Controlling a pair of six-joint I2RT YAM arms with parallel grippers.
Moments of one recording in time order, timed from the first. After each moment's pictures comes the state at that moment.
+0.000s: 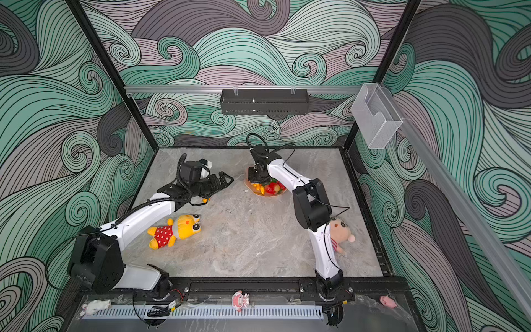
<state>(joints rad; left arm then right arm) -0.40 1.41 1.00 -0.23 0.30 -0.77 0.52 2.20 1.87 -0.79 -0.14 0.45</state>
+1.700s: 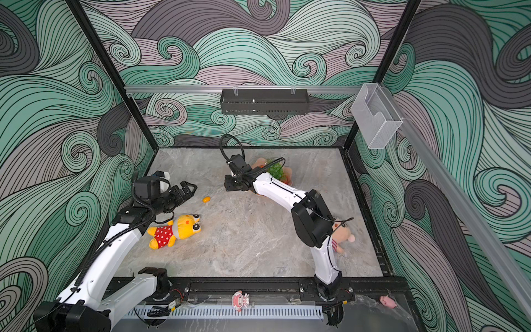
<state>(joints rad) -0.06 0.96 0.81 -0.51 0.27 -0.66 0.79 2.04 1.69 -0.51 -0.07 0.53</state>
